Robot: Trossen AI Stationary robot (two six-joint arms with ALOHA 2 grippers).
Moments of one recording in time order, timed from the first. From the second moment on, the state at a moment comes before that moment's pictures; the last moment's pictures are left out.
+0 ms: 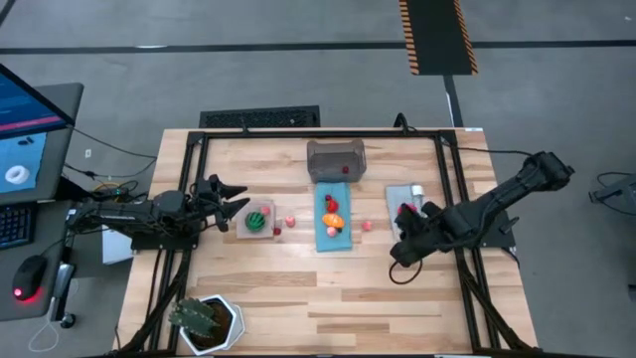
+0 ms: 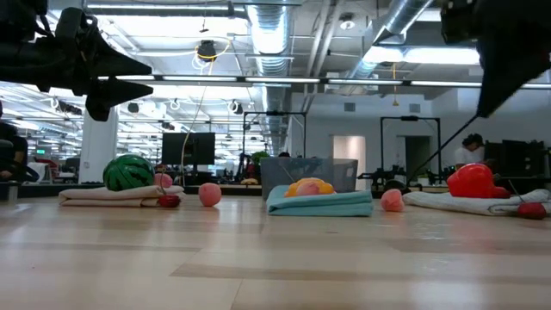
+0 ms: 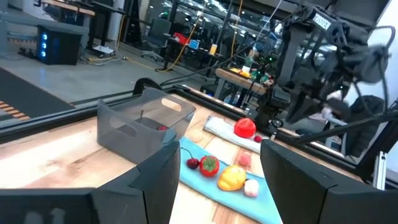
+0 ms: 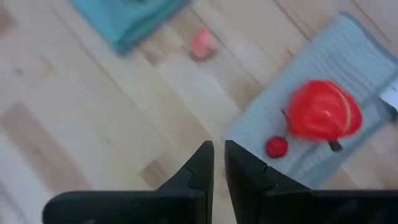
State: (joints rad) left arm -0.02 0.09 0.01 0.12 -0.36 -0.34; right arm 0.49 1.25 0.91 -1.07 0.34 1.12
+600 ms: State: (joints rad) left arm -0.02 0.09 0.01 0.12 -0.36 -0.34; right arm 0.49 1.43 0.91 -1.12 0.17 1.20
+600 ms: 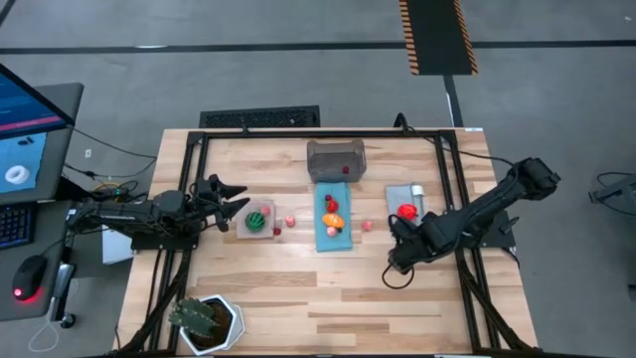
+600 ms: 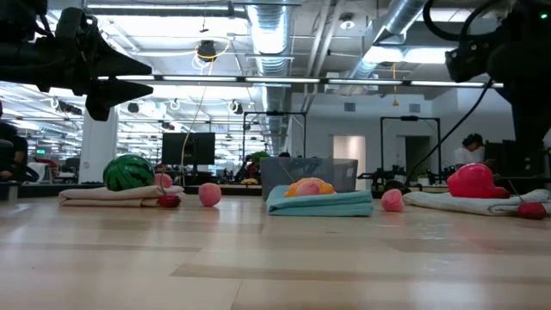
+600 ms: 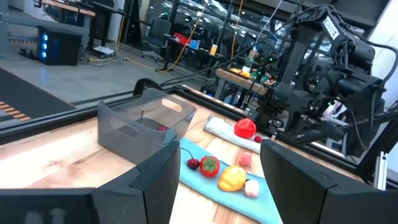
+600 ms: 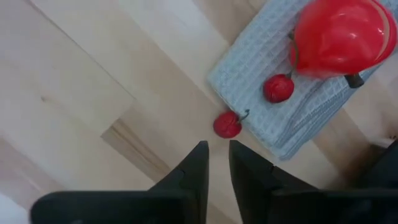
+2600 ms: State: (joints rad) left arm -0.02 0.09 0.01 0.13 -0.36 -0.34; right arm 0.43 1.66 0.91 -1.15 0.23 1.26
